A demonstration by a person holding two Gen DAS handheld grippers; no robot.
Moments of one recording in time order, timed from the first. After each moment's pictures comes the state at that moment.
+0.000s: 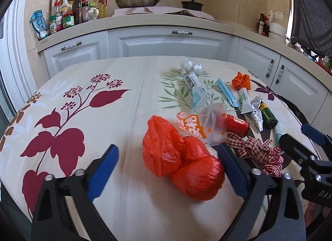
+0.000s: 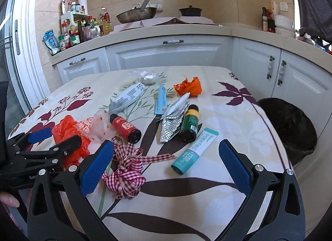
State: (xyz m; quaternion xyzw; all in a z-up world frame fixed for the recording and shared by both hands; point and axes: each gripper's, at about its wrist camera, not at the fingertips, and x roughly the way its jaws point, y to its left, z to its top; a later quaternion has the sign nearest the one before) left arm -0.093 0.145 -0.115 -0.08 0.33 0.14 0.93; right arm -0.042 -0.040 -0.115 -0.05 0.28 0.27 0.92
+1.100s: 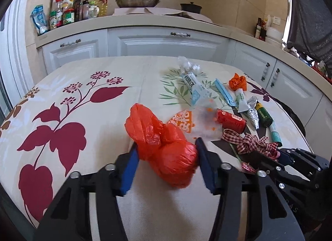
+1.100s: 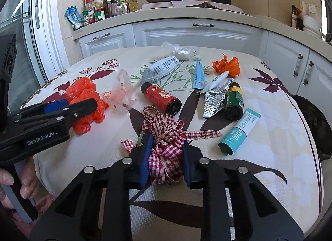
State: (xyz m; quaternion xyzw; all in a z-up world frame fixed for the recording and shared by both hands) left arm -0.105 0.152 -0.118 -0.09 0.32 0.12 0.94; right arm -0.057 -0.007 -0.142 -0.10 0.32 0.34 0.88
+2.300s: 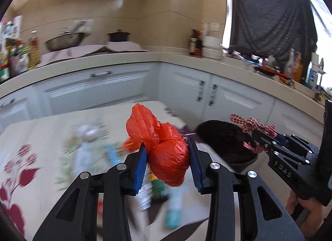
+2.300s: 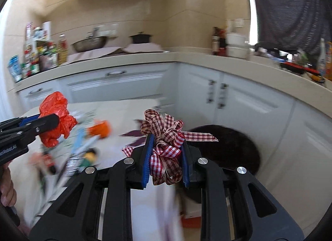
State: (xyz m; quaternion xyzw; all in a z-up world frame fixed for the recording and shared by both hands) left arm 0.011 0.009 -0.042 -0.03 0.24 -0.07 0.97; right arm 0.035 -0.184 -0.062 -0.03 0.20 0.12 0.97
